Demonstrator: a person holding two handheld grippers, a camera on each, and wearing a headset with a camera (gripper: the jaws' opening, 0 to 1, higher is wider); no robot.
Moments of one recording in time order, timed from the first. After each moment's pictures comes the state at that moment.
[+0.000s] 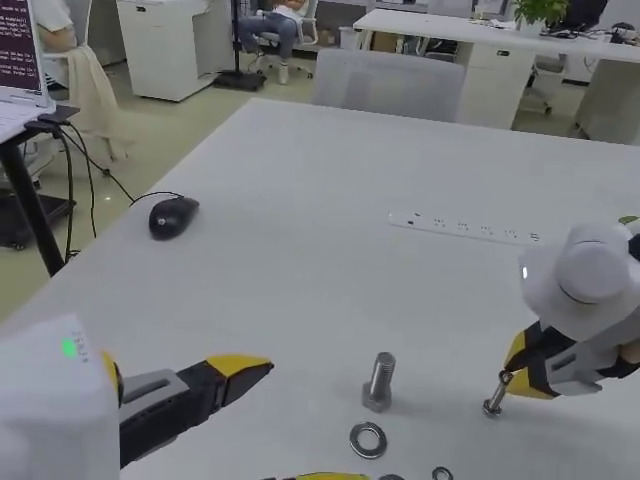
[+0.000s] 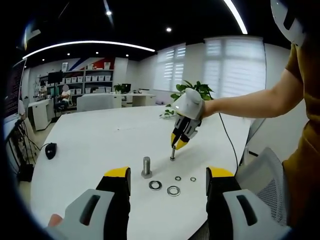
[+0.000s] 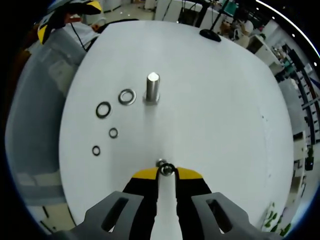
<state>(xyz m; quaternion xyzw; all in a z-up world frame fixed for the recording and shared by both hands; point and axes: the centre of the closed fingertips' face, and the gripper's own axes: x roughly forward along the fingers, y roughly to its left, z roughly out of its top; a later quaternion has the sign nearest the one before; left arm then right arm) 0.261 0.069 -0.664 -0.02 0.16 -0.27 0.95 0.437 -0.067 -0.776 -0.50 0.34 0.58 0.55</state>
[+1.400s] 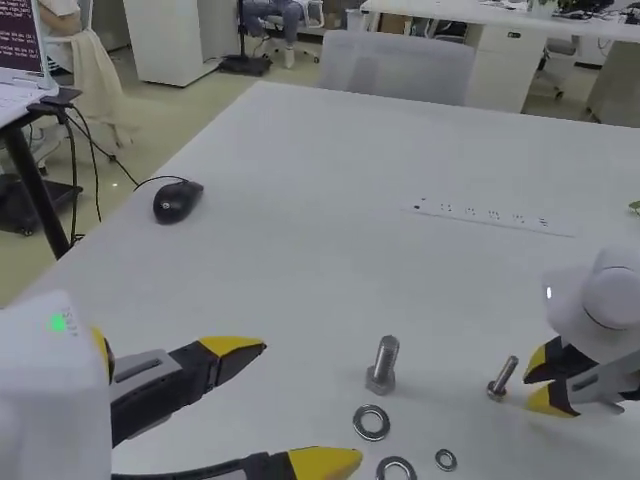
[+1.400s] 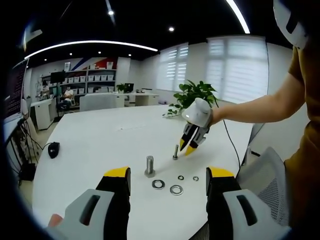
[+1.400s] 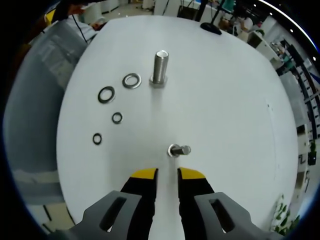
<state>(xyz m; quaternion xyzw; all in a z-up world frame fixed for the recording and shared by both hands) 0.262 0.072 -0.664 -0.02 0.16 -0.25 0.95 0.419 -0.091 -0.796 -0.49 0.35 0.57 0.56</state>
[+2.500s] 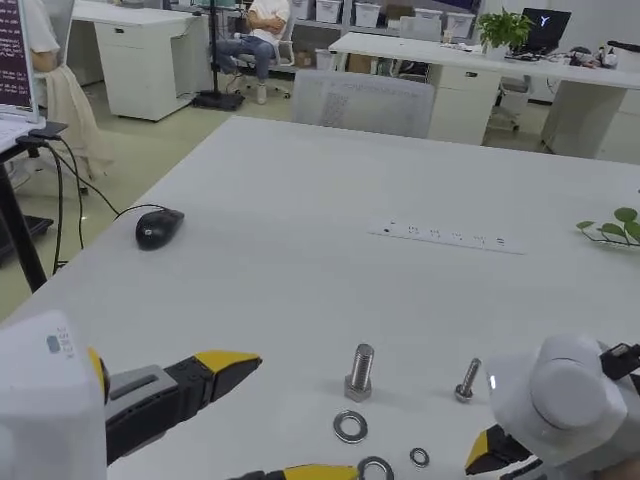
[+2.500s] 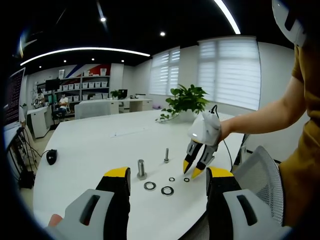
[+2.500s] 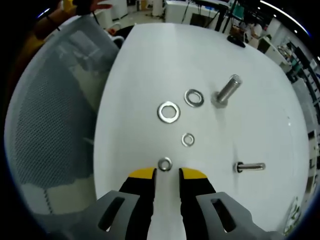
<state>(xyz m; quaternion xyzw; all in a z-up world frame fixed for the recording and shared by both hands) 0.240 0.060 -0.652 -0.01 0.14 -0.28 0.95 0.316 -0.075 -0.813 -0.45 0.35 0.62 0.54</state>
